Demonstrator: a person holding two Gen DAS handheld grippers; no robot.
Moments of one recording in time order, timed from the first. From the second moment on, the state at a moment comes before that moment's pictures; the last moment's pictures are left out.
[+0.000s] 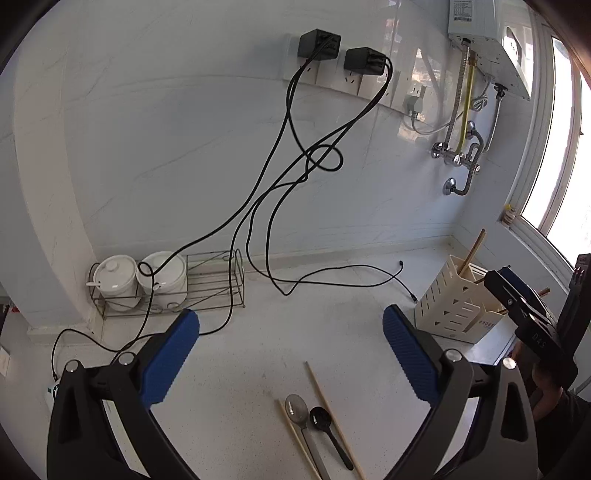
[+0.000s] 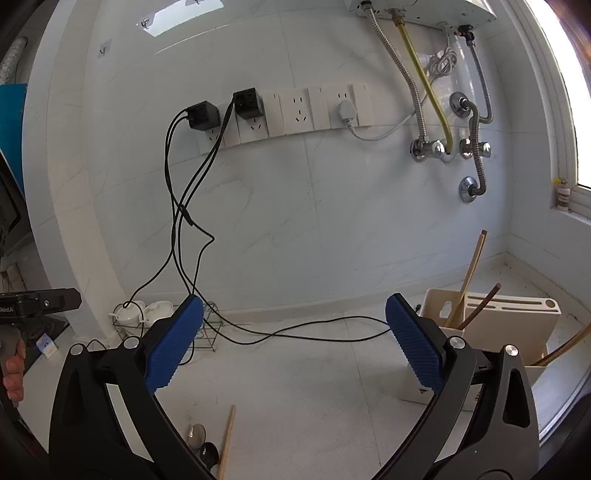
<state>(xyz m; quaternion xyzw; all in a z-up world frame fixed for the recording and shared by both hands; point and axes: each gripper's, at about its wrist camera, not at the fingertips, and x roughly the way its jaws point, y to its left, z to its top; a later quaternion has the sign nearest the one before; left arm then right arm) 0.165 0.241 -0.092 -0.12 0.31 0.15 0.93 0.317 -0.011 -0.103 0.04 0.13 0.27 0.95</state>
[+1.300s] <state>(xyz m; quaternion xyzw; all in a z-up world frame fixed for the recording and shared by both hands) 0.172 0.260 -0.300 -0.22 0.57 0.17 0.77 0.372 0.099 -0.261 -0.12 0.55 0.29 0.77</state>
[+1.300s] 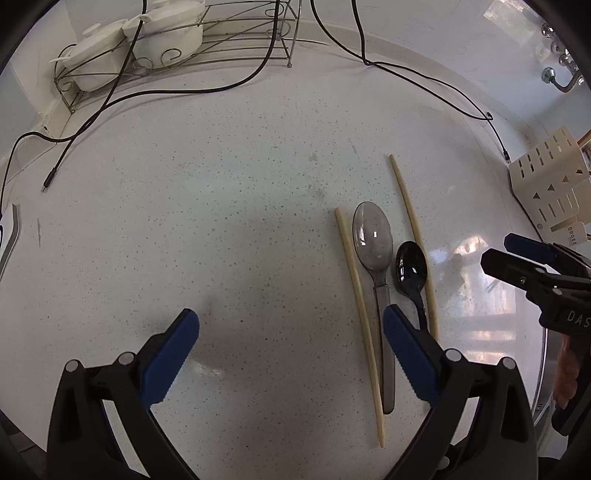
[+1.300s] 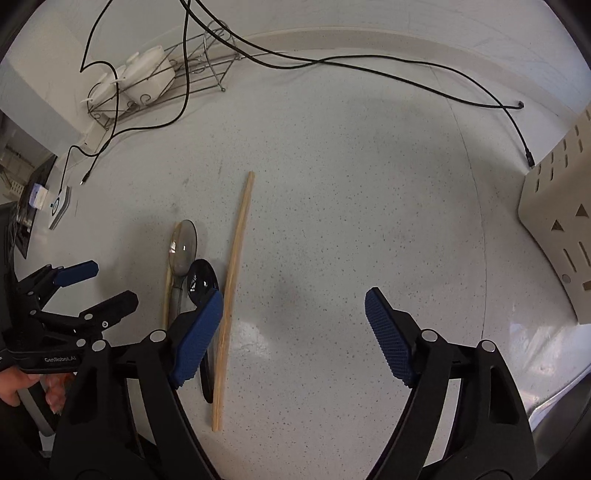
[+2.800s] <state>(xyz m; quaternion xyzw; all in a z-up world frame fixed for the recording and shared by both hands) 0.203 0.251 -0.320 -0.15 0.63 0.14 0.75 0.338 0.171 -0.294 -0.26 0.57 0.28 0.73</state>
